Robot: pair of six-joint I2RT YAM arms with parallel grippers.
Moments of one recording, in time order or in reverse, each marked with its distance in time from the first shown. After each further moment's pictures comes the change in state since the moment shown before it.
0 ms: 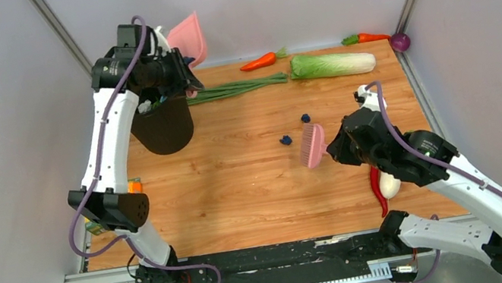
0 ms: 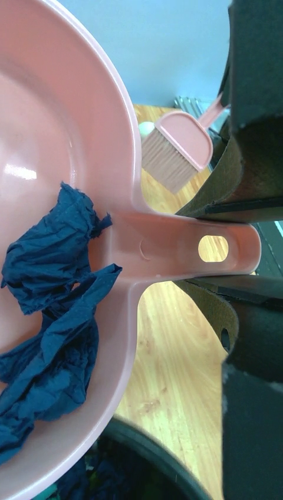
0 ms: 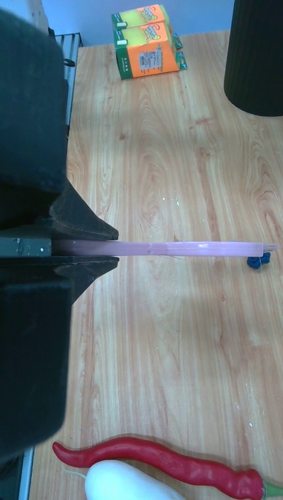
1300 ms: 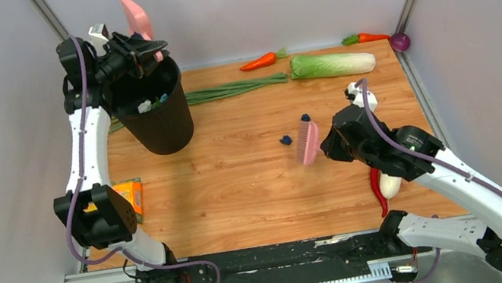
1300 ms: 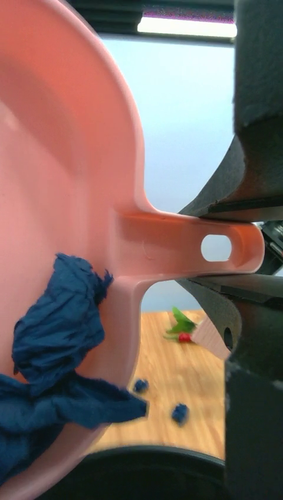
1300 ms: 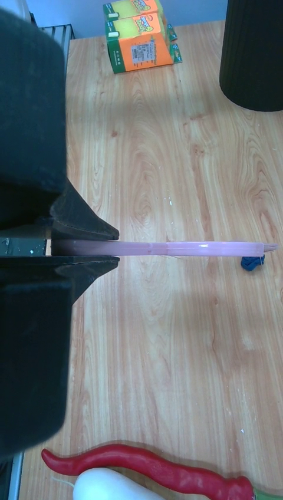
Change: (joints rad) left arm 0.391 -0.104 -0.411 0.895 0.594 -0.737; right arm 0.000 0.068 0.000 0.047 0.013 -0.008
